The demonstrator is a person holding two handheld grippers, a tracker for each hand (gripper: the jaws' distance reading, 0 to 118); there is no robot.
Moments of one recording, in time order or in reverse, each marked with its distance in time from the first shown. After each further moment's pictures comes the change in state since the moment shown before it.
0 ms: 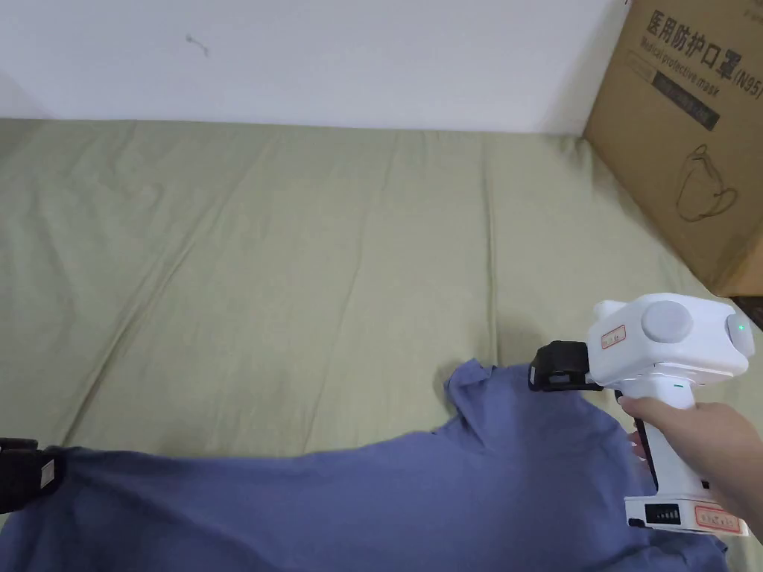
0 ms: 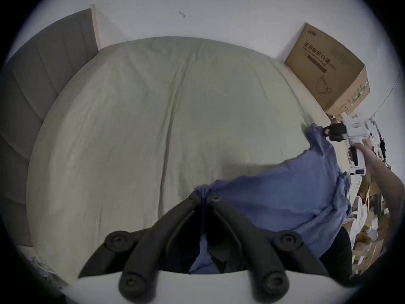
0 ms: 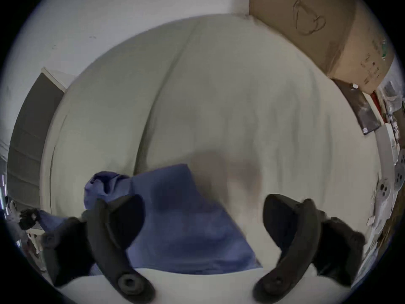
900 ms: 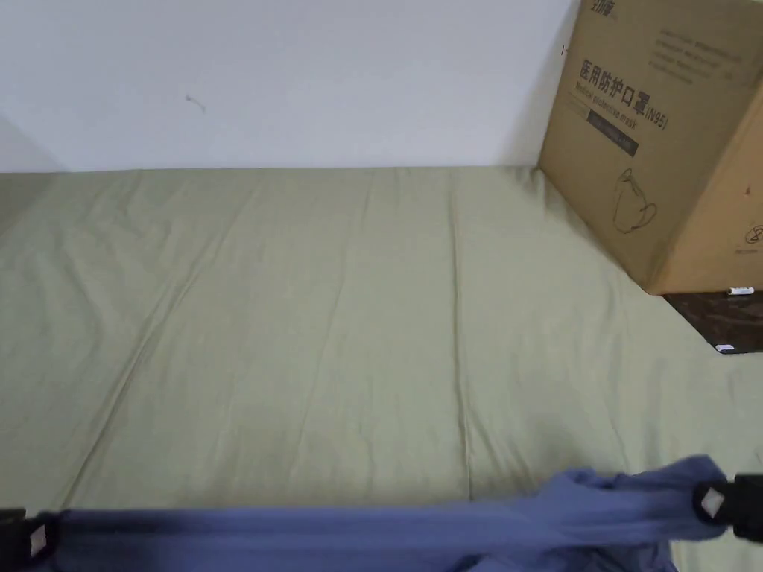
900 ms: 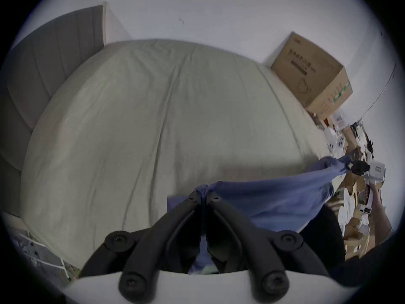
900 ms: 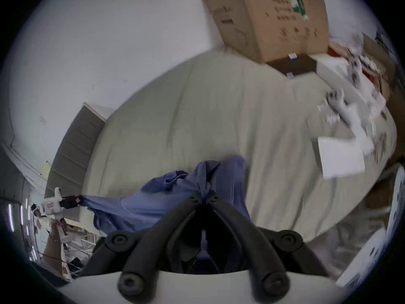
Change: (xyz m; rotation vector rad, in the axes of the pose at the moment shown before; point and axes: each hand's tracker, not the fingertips) left arm -0.004 -0.101 0.078 0.011 -0.085 0.032; right arm 0.095 -0.271 0.221 0.224 0.207 -0.189
